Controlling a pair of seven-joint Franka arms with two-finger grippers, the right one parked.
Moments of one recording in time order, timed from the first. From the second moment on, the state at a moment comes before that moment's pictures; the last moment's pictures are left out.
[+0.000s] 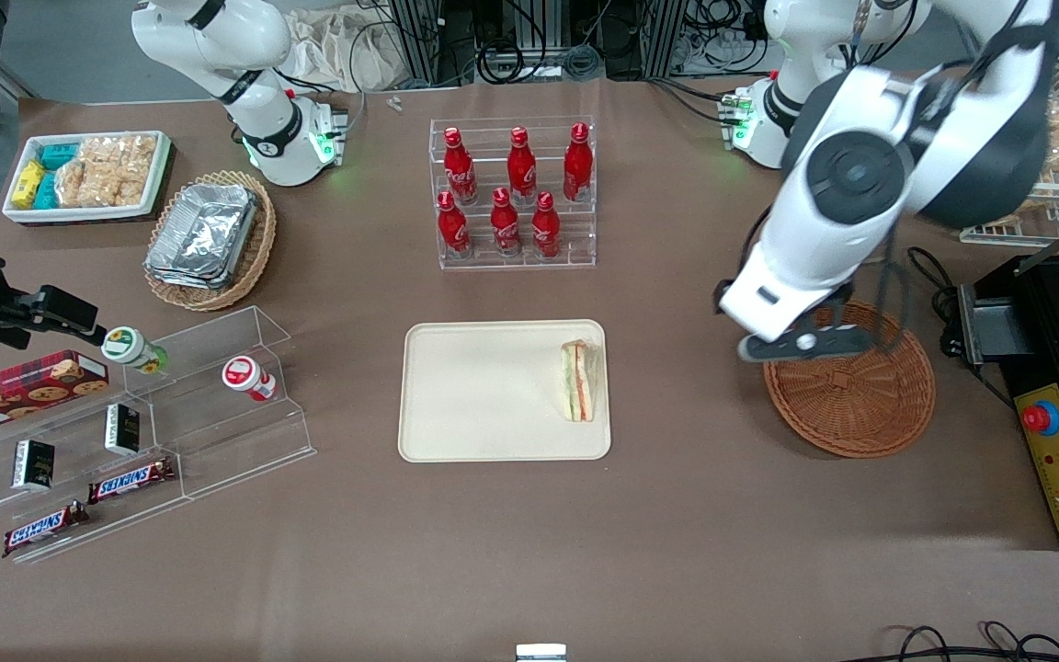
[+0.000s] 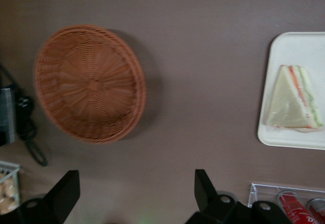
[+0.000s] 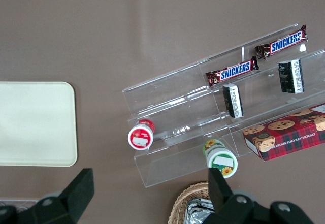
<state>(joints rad) 0.02 0.21 -0.47 -1.51 0.20 1.53 -0.51</state>
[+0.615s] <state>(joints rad) 0.14 0.18 -0.47 -1.50 0.20 1.49 -0.47</state>
